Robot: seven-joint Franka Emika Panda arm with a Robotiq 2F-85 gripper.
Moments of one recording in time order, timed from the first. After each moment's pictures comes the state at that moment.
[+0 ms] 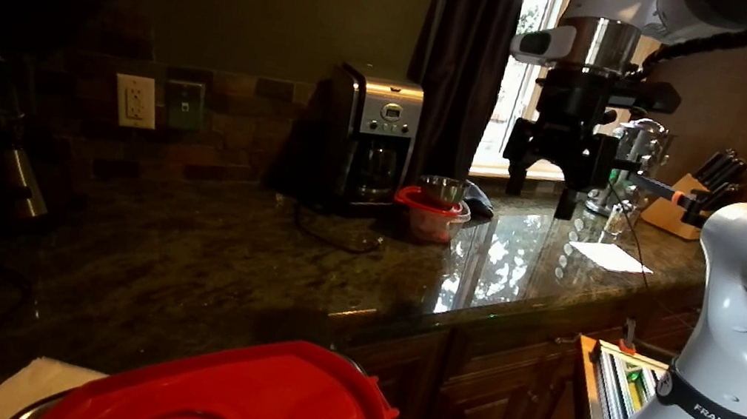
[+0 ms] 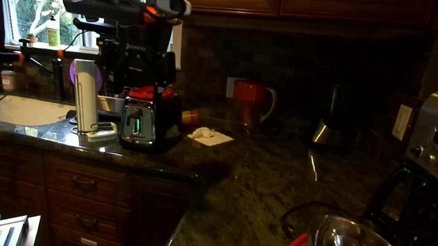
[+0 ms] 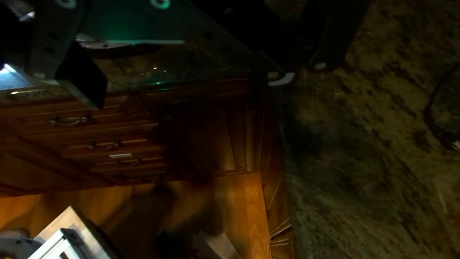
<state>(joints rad) 0.28 -0.80 -0.07 -2.60 0.03 1.85 -0.54</state>
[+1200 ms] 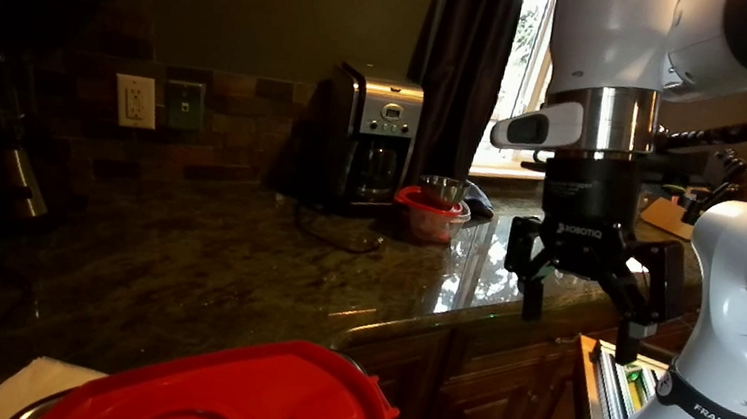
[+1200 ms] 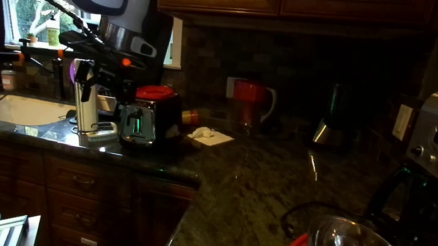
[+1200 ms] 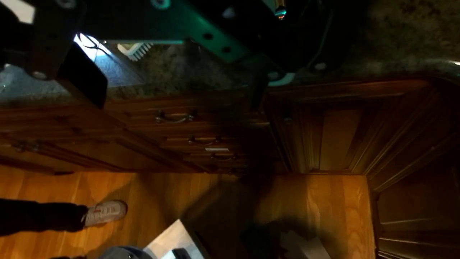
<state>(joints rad) 0.47 -0.57 0.13 -2.60 0.35 1.95 -0.48</state>
